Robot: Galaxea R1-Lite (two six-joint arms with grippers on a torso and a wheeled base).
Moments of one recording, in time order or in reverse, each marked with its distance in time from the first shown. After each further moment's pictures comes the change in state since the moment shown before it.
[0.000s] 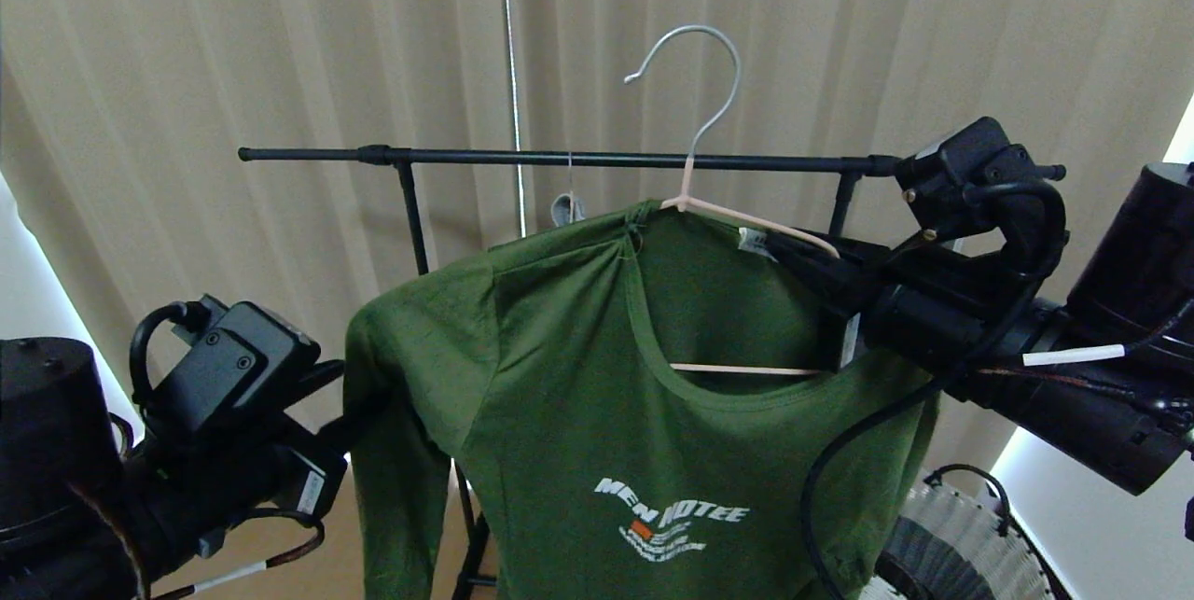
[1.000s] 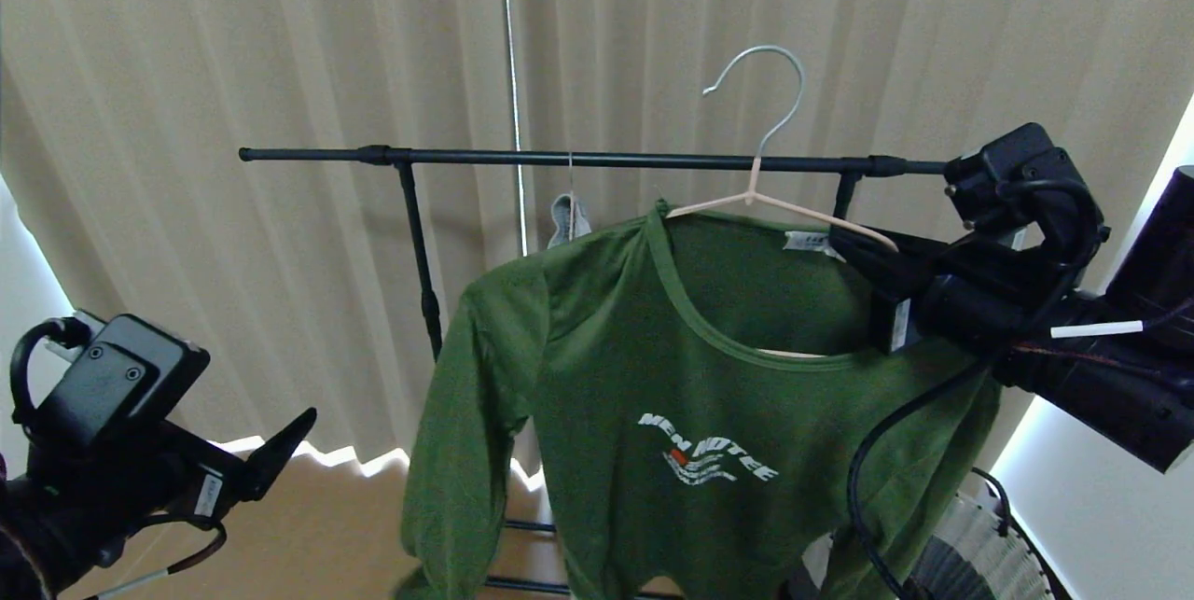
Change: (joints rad) left arm 0.235 -0.111 0.078 0.003 -0.014 0.093; right arm -0.157 -0.031 0.041 0.014 -0.011 -0.031
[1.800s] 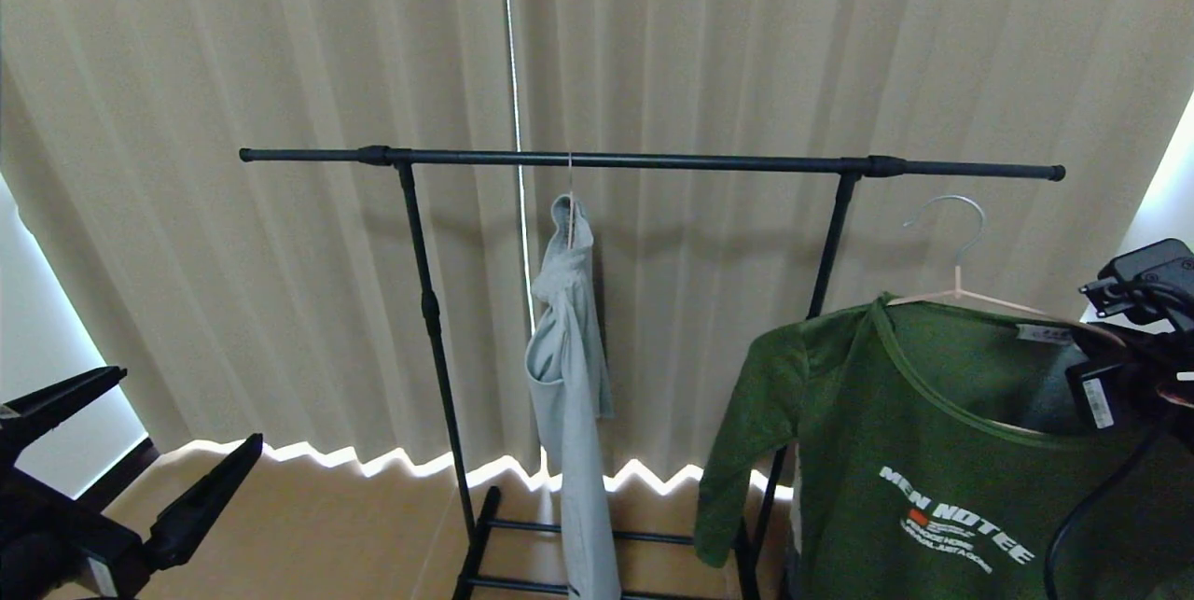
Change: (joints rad) left arm 0.005 -0.272 0.110 -0.002 -0.099 -0.059; right arm -0.489 -0.130 0.238 0.116 -0.146 -0.202
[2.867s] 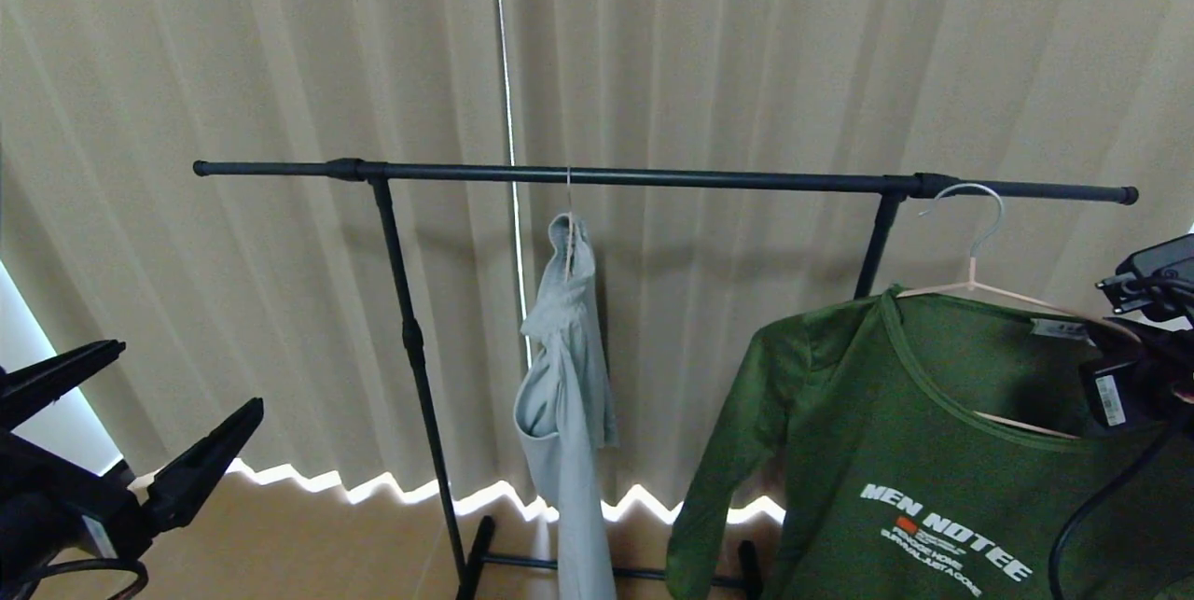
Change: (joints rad) left arm 0.001 0.027 -0.057 0.003 0.000 -0.074; right arm -0.006 -0.025 0.005 -0.012 -0.015 0.003
